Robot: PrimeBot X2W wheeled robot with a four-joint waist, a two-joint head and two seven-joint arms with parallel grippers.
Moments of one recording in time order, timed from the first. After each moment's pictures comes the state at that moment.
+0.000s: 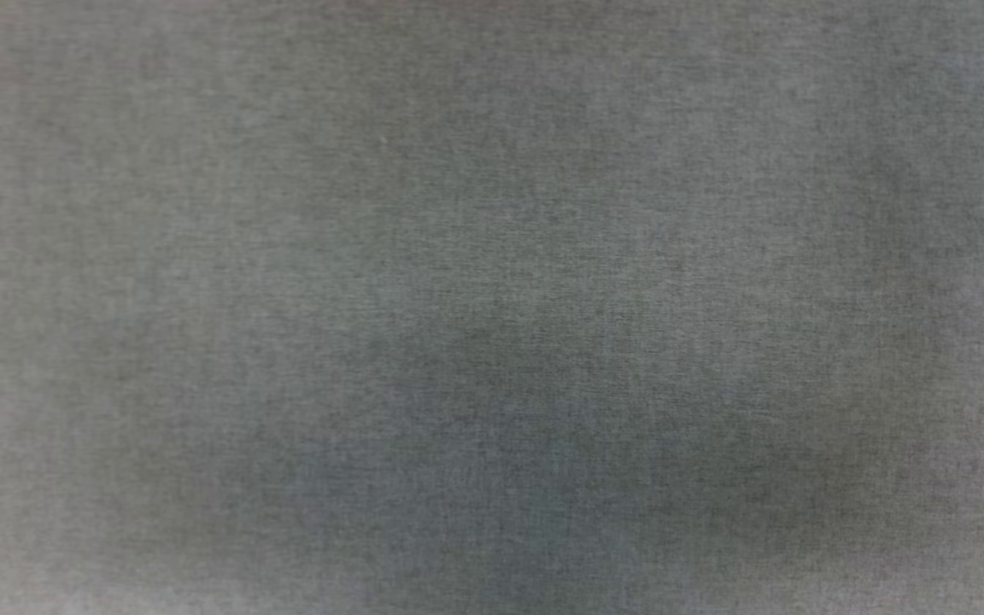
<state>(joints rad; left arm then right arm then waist) -2.00 0.44 -0.75 1.09 -0.64 -0.11 -0.24 -1.58 -0.18 0.09 1.00 -0.13 0.13 -0.19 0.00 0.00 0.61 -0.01</state>
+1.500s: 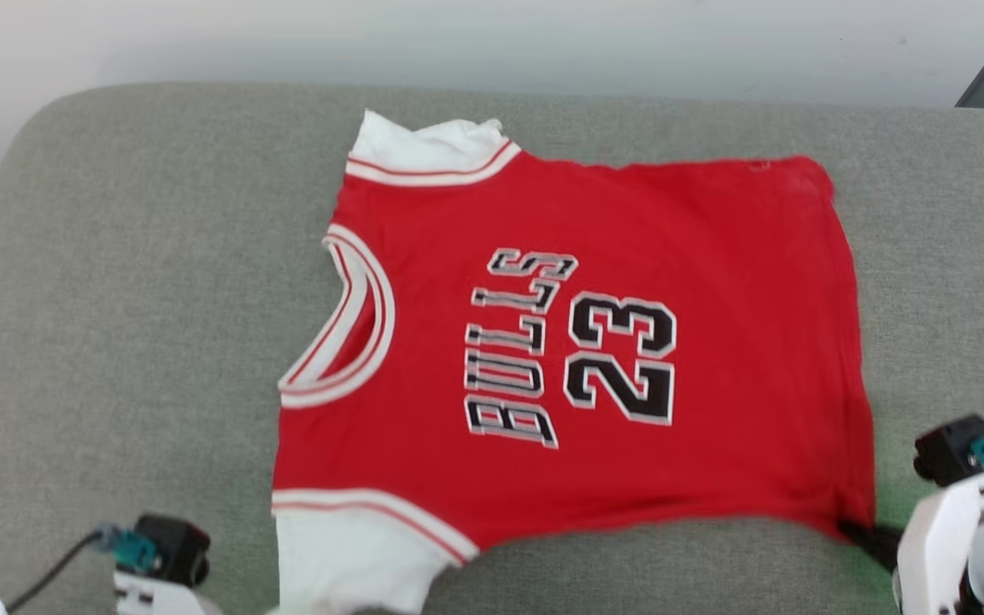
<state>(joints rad) -0.38 1.15 -1.09 -0.35 -1.35 0.45 0.25 -0.19 -0.60 0.38 0.15 0.76 0.13 0.59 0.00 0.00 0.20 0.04</state>
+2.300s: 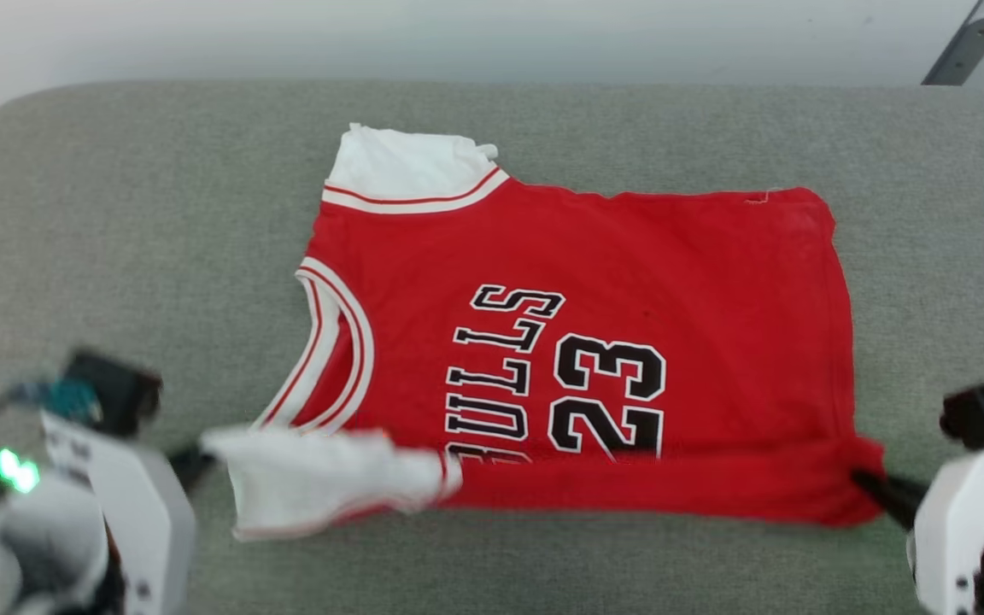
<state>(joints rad) -0.61 1.26 -1.00 -0.45 -1.18 0.43 0.35 -0.09 -0.50 0.14 -0.15 0.62 0.13 0.79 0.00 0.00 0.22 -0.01</state>
